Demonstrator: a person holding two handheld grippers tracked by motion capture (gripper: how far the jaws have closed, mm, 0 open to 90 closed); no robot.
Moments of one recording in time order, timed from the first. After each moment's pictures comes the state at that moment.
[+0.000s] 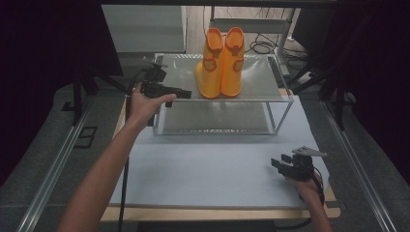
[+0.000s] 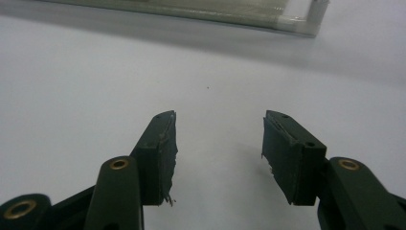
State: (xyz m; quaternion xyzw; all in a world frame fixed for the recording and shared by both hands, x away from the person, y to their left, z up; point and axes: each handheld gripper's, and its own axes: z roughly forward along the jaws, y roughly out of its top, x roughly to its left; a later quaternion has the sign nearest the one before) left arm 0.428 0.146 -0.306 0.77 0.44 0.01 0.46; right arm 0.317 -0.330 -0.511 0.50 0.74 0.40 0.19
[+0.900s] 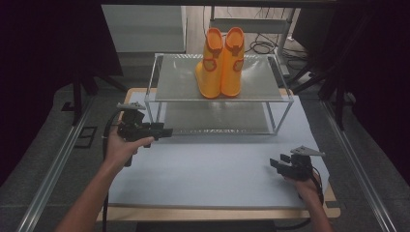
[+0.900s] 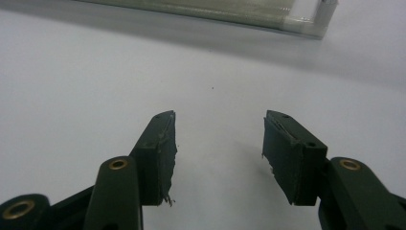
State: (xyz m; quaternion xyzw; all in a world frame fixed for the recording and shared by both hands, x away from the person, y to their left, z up) left arm 0.340 0.192 -0.367 0.78 0.42 0.01 0.46; right arm 0.318 -0.327 -0.510 0.50 0.75 0.39 0.18
